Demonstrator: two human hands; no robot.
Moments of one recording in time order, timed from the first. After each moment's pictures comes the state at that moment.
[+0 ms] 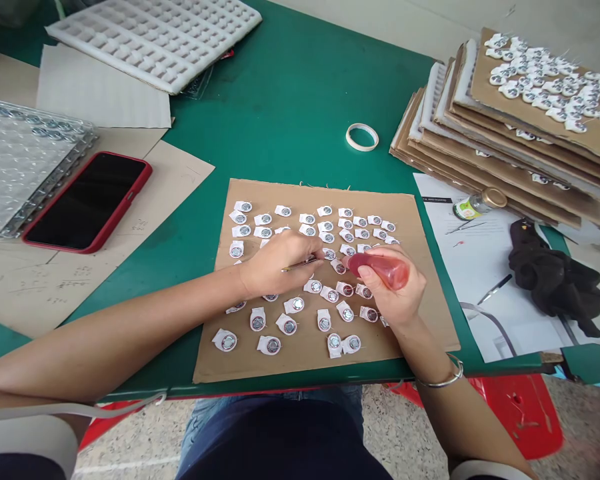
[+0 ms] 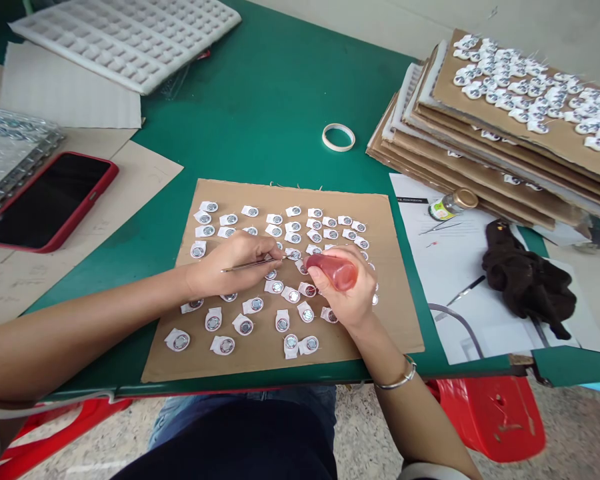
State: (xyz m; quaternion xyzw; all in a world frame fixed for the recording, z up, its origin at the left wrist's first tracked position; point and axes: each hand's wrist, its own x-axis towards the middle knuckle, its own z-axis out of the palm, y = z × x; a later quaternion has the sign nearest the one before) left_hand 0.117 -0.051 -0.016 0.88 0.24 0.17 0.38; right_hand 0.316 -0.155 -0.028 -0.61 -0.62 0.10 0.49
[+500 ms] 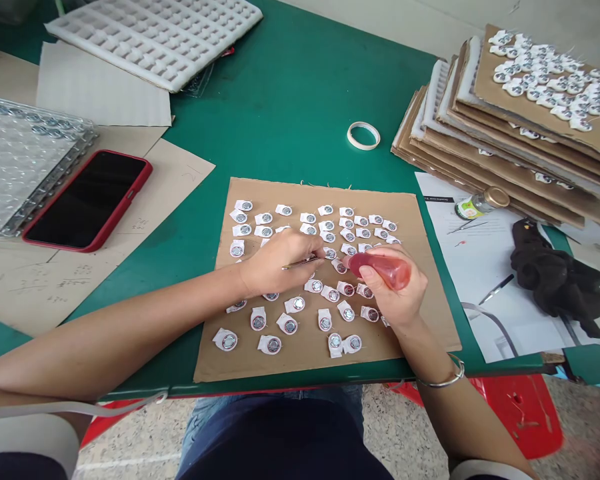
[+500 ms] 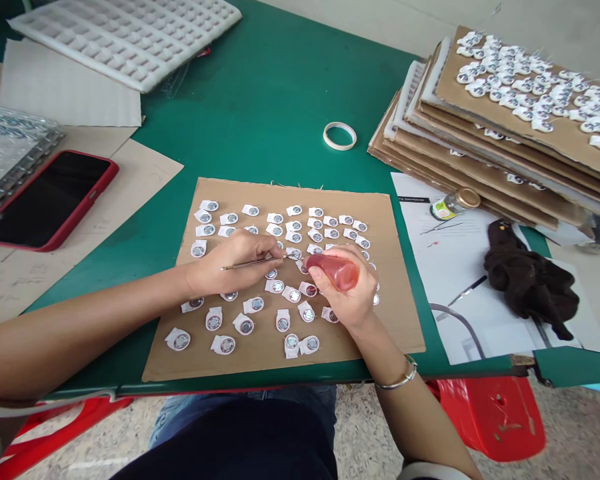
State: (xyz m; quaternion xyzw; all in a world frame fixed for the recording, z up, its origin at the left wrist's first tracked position) left_hand 0.117 -0.051 -0.021 0.87 0.24 0.18 0.39; right_hand 0.316 -0.156 -0.028 -0.61 -0.62 0.11 0.48
